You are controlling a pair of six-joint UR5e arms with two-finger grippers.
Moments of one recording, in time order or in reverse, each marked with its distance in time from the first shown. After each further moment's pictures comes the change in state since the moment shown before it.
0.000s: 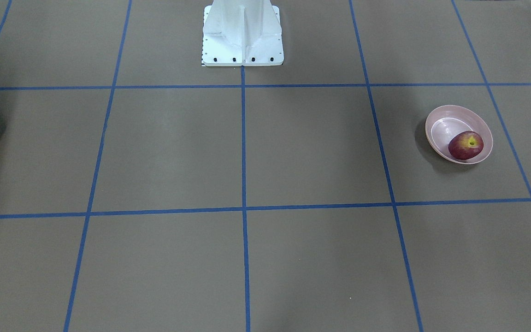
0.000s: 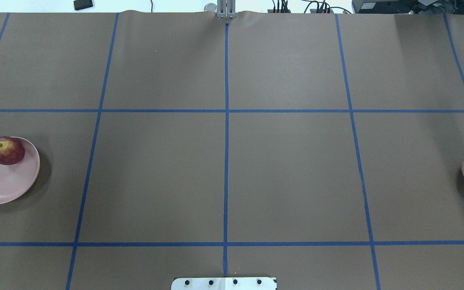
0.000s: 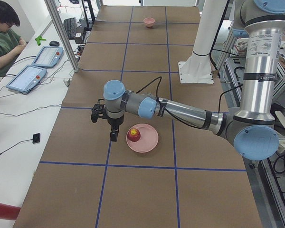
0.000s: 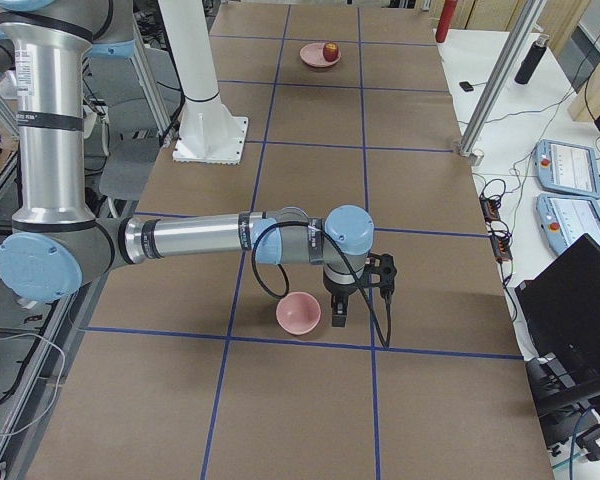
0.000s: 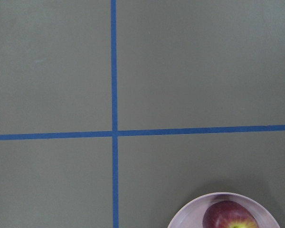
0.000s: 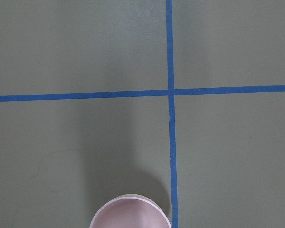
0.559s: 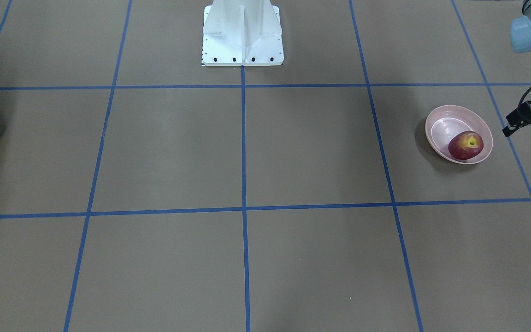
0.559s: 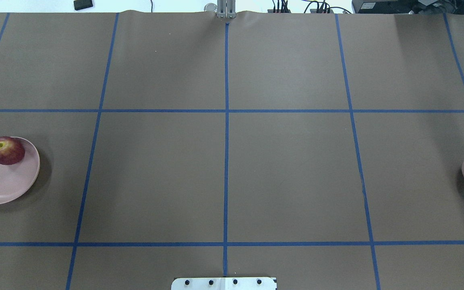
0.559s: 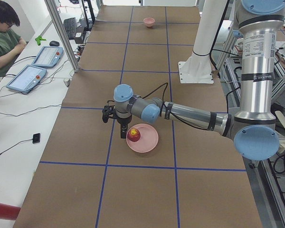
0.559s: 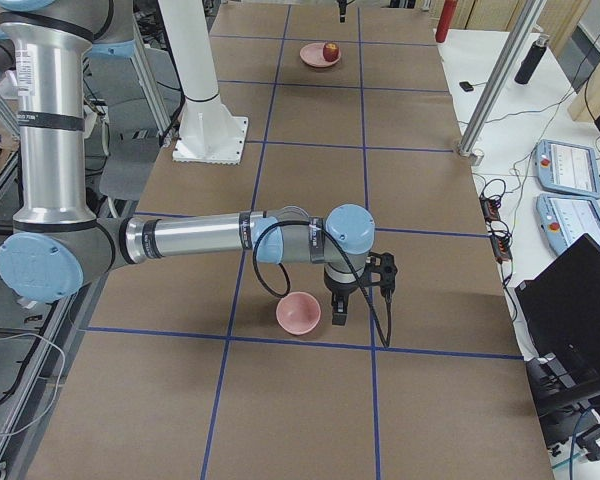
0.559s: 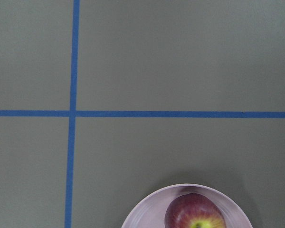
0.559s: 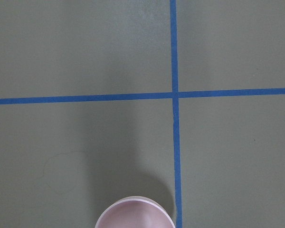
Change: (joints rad) left arm 0.153 0.071 0.005 -0.195 0.012 -0.243; right arm -0.005 0.004 0.001 -0.003 0.009 0.008
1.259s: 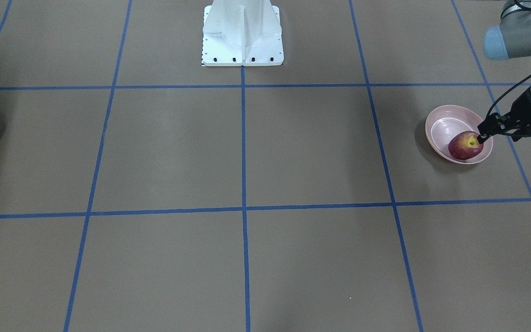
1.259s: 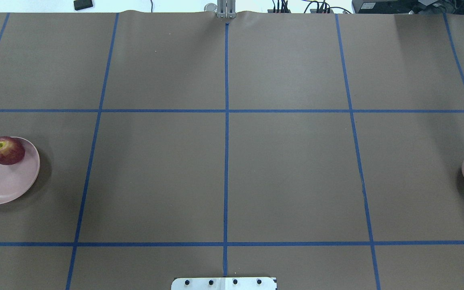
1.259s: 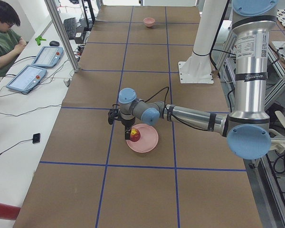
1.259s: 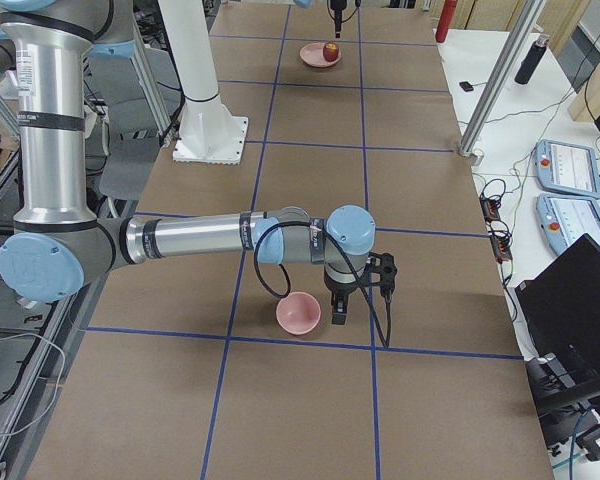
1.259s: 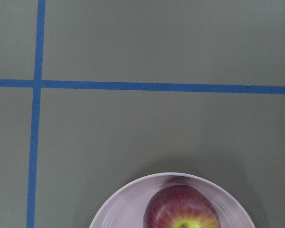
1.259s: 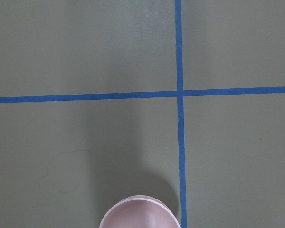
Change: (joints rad) left arm 0.124 -0.007 0.063 -0.086 0.094 -0.088; right arm -0.003 0.000 -0.006 0.000 0.006 0.002
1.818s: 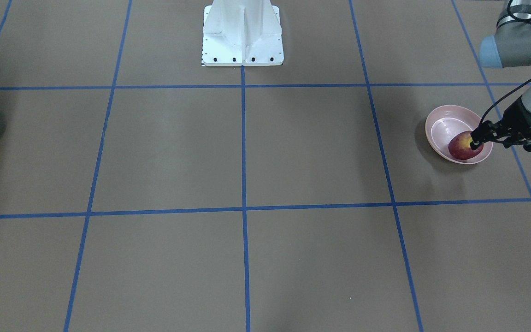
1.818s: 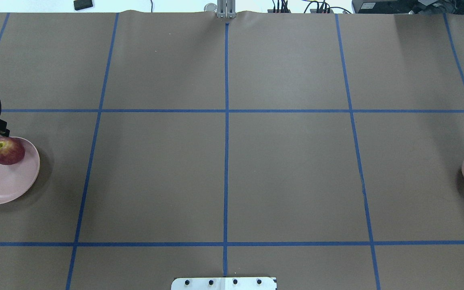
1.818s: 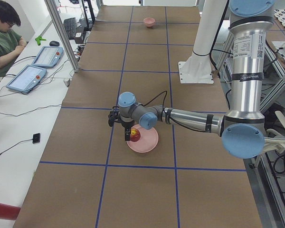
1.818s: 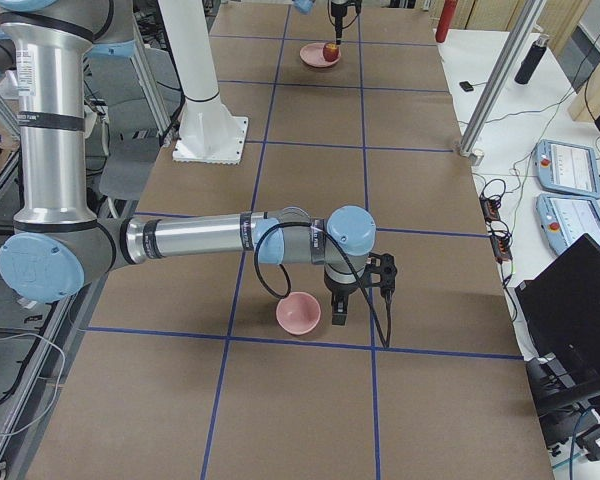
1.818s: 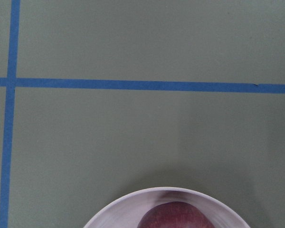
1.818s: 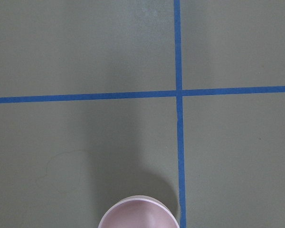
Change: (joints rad) left arm 0.042 -0.018 0.055 -0.070 -0.004 -0.056; right arm 0.000 0.002 -0.001 -0.001 -0.001 0.000
